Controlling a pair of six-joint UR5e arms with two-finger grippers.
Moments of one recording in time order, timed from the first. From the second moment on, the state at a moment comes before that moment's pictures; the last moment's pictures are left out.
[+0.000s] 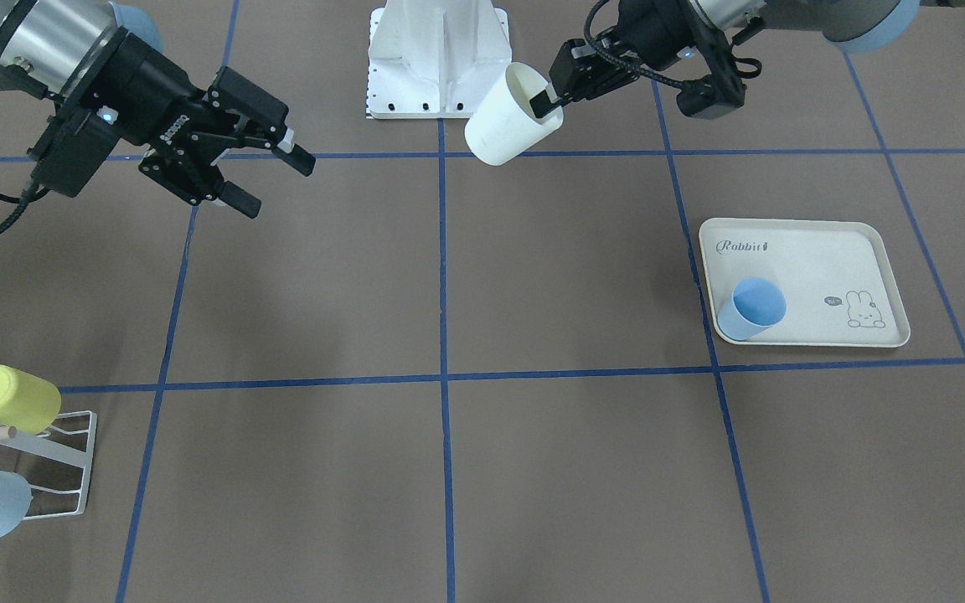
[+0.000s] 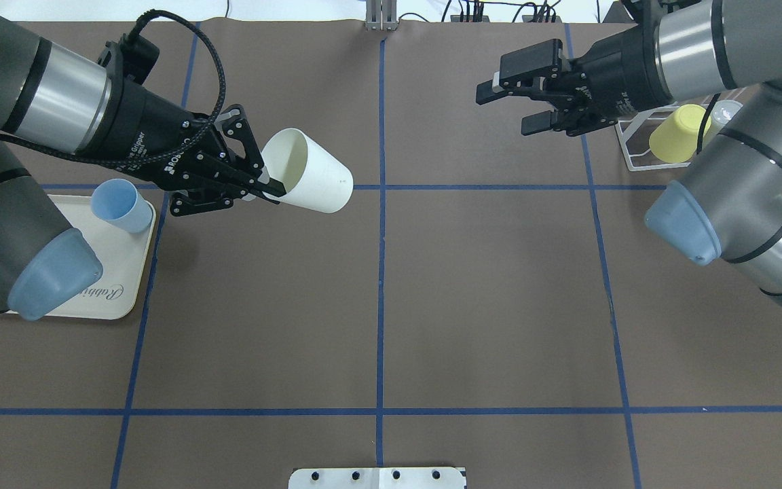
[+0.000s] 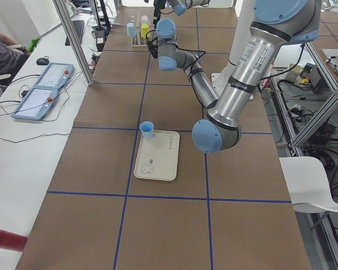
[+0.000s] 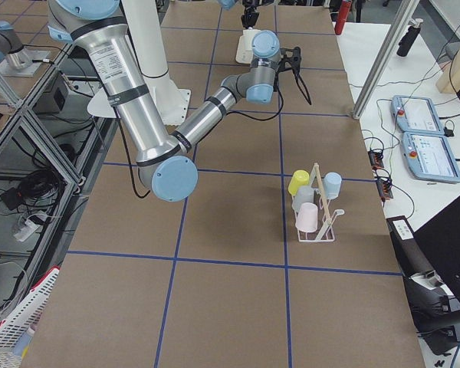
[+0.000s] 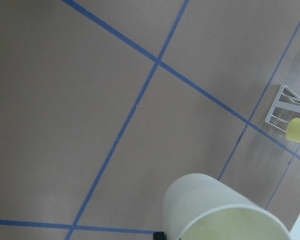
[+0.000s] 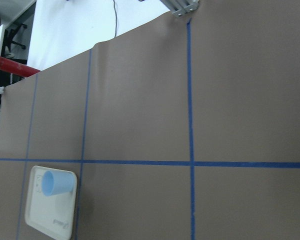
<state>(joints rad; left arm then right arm) -0.84 -2.06 -1.95 -2.31 -2.38 -2.11 0.92 -1.12 1.86 -0.68 2.28 1.58</state>
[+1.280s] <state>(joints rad) -0.77 -2.06 -1.76 -3.20 -2.11 -2.90 0.64 -1.12 1.85 -0.03 1.93 1.94</state>
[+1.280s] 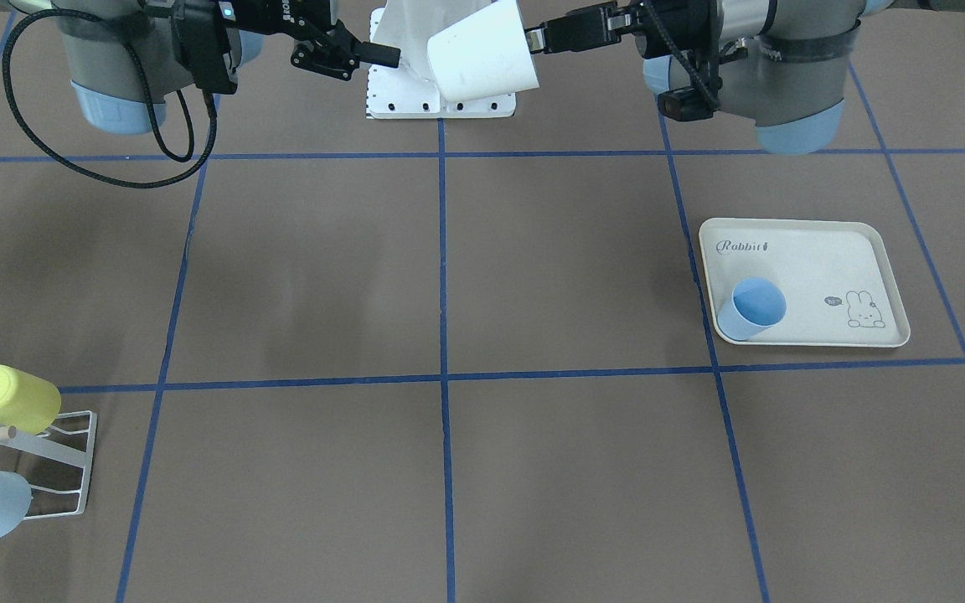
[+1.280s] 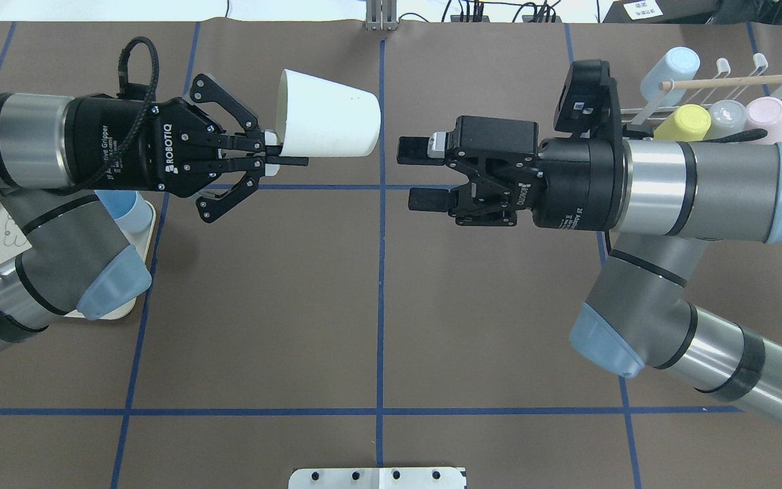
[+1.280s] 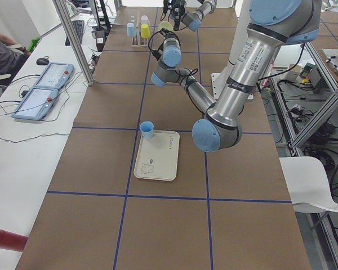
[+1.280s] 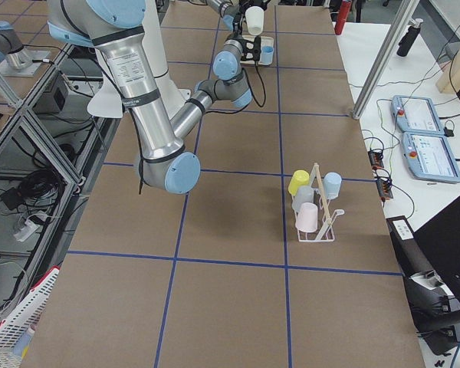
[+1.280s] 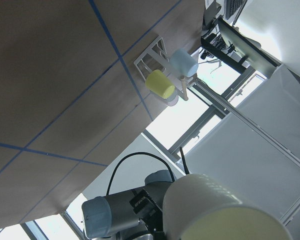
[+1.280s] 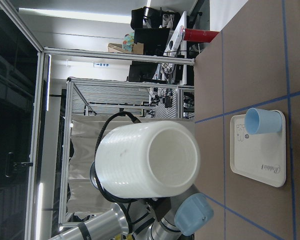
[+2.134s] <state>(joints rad) -0.71 -2.05 -1.76 -3.30 -2.06 -3.08 0.63 -1.04 1.75 0.07 1.91 1.94</state>
